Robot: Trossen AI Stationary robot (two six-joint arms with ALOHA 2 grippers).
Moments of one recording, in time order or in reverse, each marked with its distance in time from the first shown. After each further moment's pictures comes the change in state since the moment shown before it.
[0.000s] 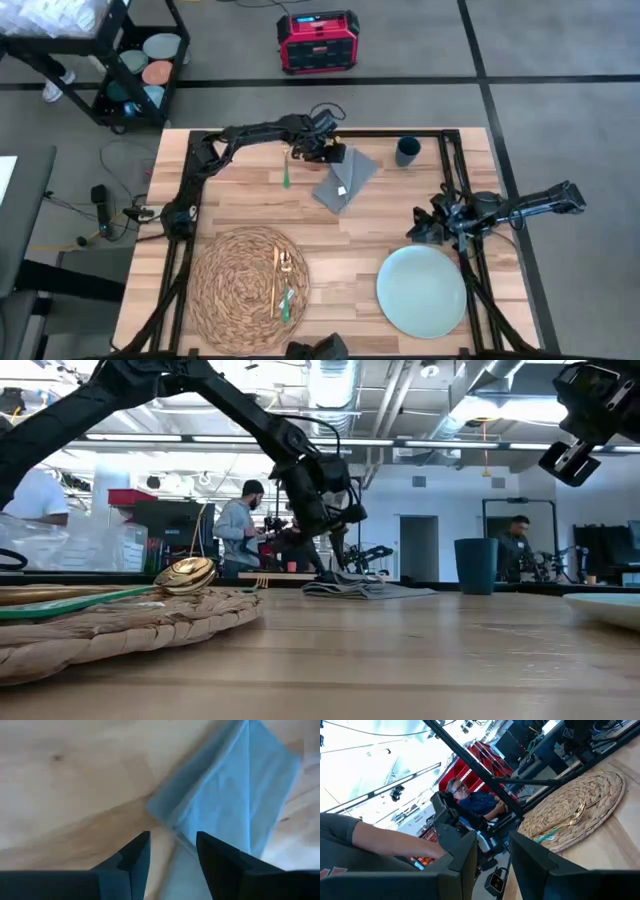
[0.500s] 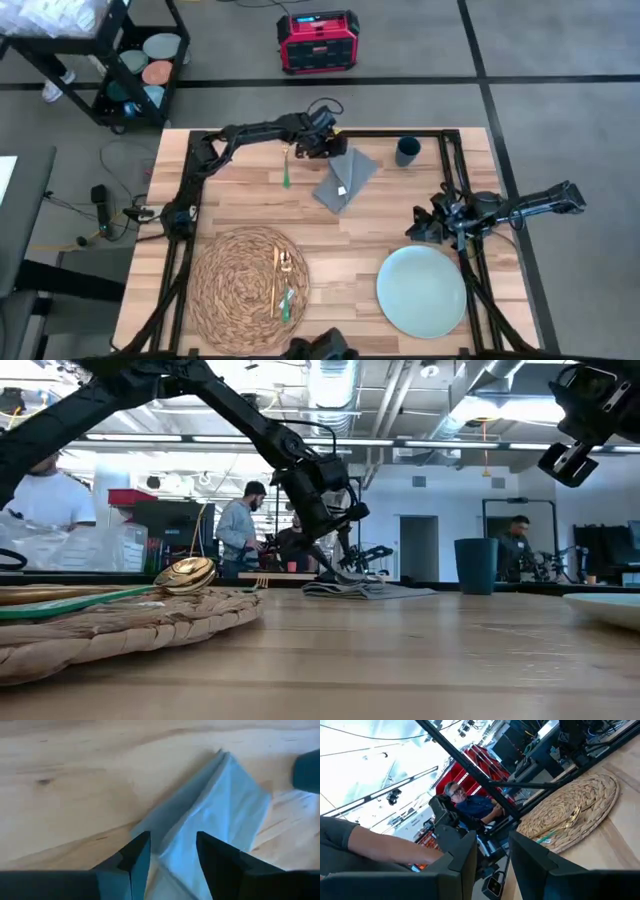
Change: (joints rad) left arm 0.021 0.000 -0.015 0.117 -0.013 -0.085; right arm 0.000 0.000 0.000 0.000 0.017 0.000
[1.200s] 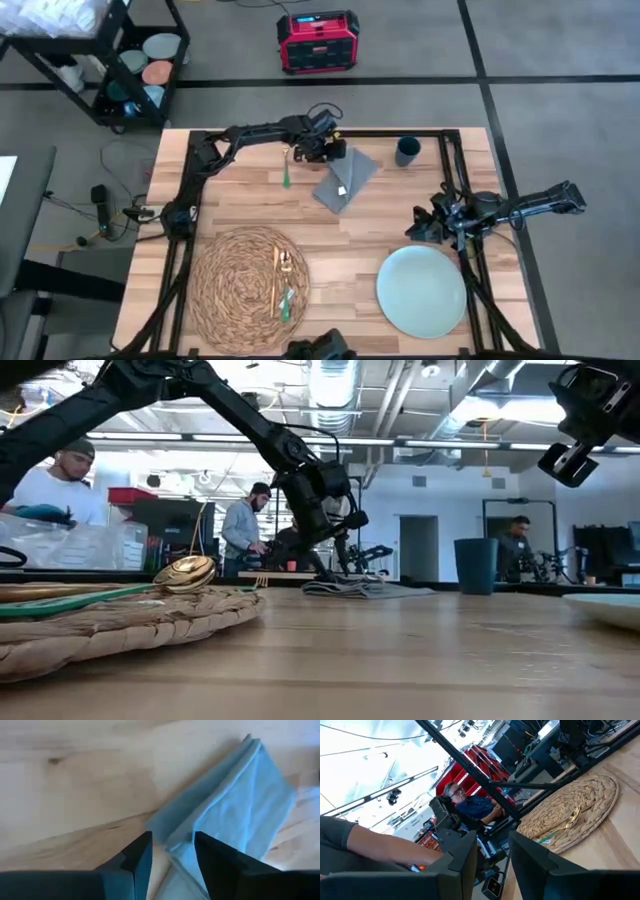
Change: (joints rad) left arm -0.006 0.026 0.008 -0.041 0.011 -0.053; right arm -0.001 0.000 0.000 0.001 0.001 -0.014
